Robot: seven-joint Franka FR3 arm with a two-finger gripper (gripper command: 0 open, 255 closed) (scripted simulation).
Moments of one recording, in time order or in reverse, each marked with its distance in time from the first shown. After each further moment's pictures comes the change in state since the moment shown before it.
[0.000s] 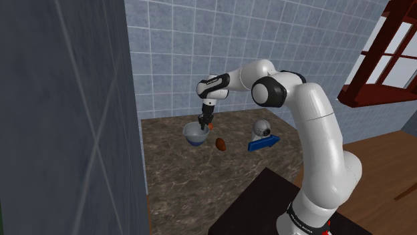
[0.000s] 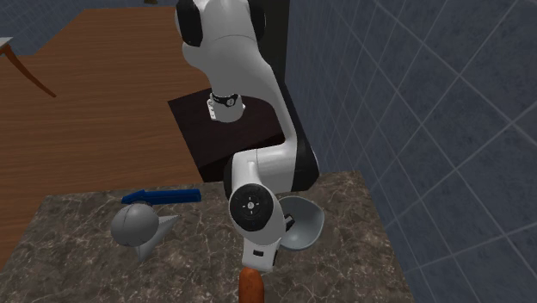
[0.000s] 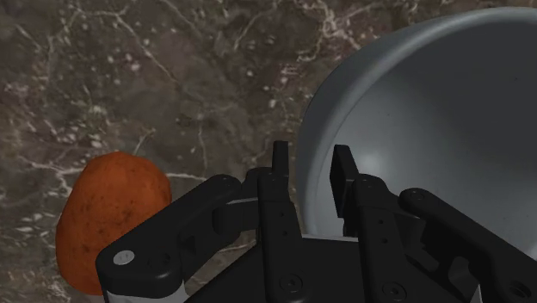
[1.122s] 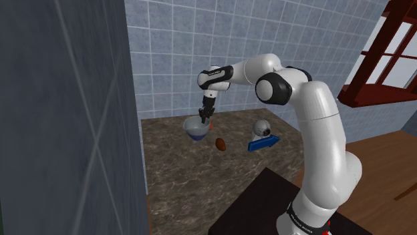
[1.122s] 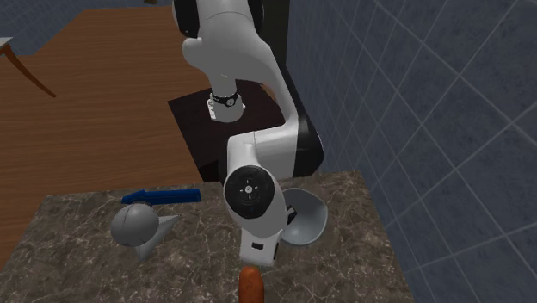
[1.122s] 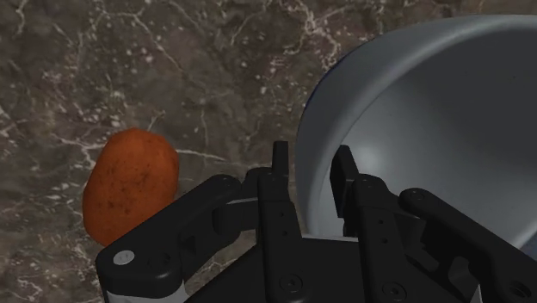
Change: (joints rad) arm 0.002 -0.062 -0.007 0.034 -0.015 -0.096 0.021
